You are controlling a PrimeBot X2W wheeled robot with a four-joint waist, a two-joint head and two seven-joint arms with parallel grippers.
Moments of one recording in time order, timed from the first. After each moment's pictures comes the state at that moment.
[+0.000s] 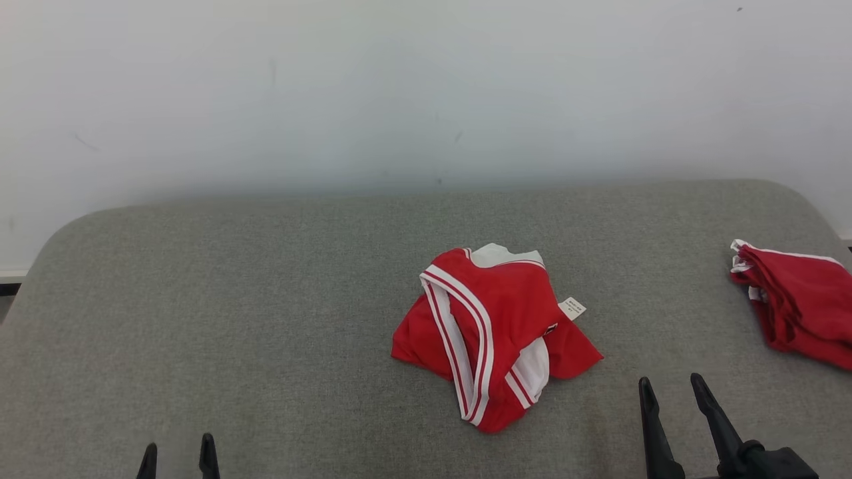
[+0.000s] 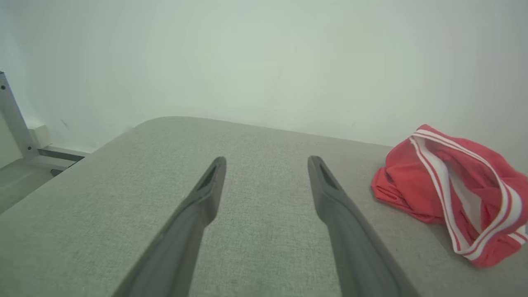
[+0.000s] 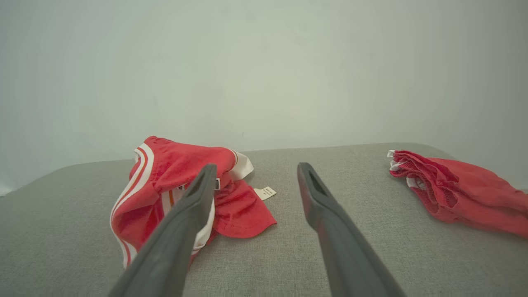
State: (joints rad) left arm 0.18 0.08 0.05 0.04 -0.27 -0.07 -0.26; right arm 0.09 -0.07 0.03 0.10 0.16 0.13 -0.26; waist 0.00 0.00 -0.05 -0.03
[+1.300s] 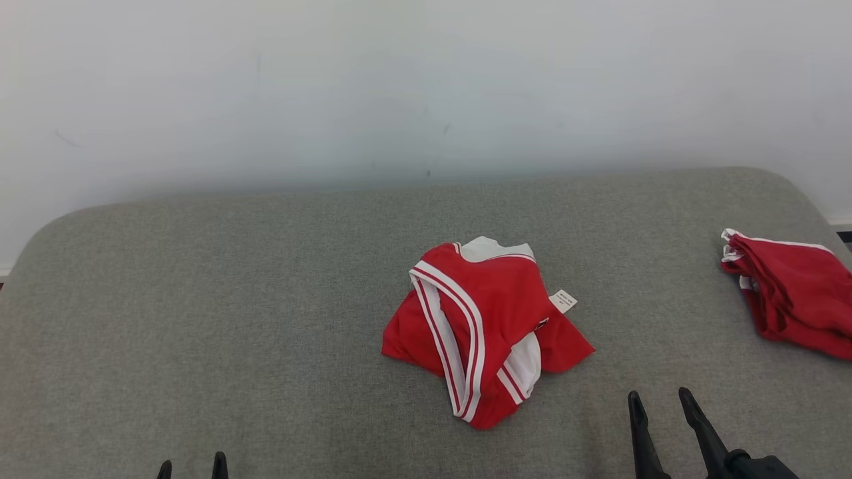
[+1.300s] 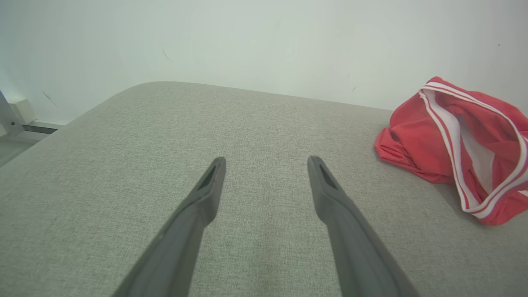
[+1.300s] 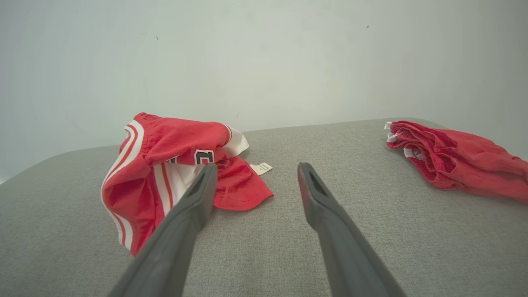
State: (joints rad) left arm 0.17 0.05 0.08 0.17 -0.21 -0.12 -0.26; right arm 0.10 -0.06 0.04 0.15 0.16 0.13 -0.26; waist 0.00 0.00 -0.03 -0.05
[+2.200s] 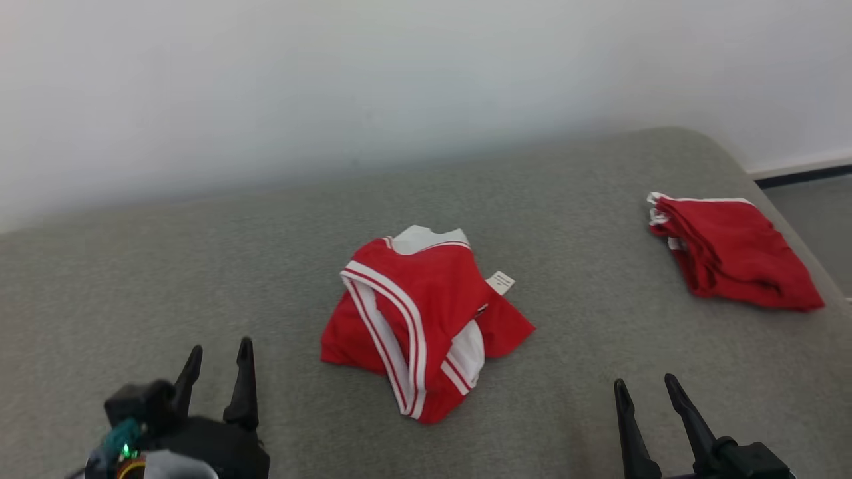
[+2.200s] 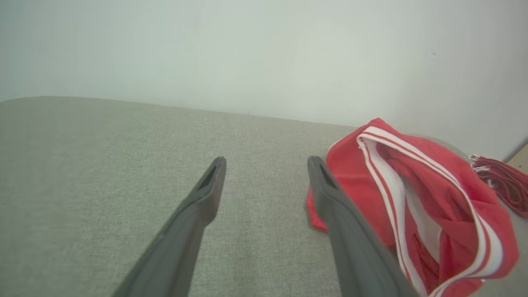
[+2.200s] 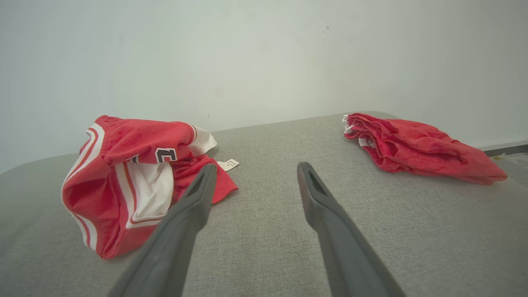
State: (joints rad) left arm -0.16 0.06 0.03 0.33 -0.31 -0.13 -0.11; right arm 0.07 -0.06 0.07 0.16 0.16 0.13 -0.26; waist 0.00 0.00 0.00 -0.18
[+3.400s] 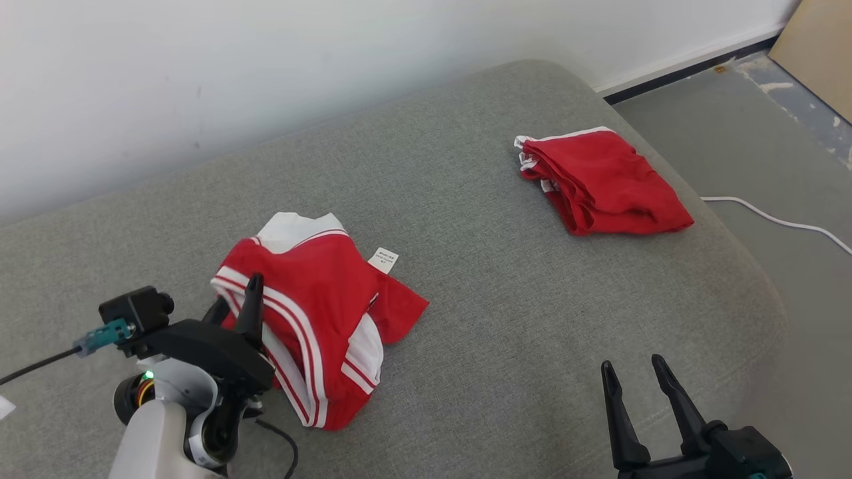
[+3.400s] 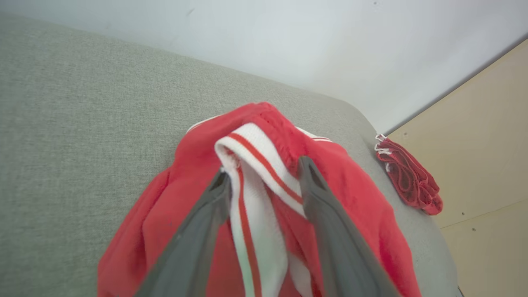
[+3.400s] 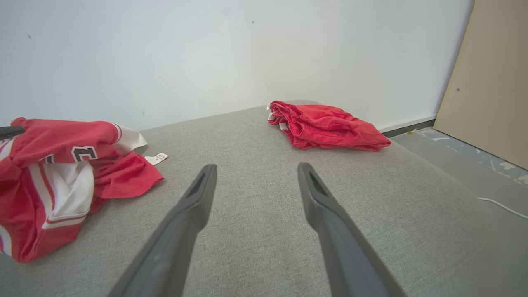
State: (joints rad) left arm -0.43 0.06 0.03 0.47 -0.59 -0.11 0.15; right arm 0.03 -0.05 0.10 0.15 0.17 0.13 -0.26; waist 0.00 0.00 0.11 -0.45
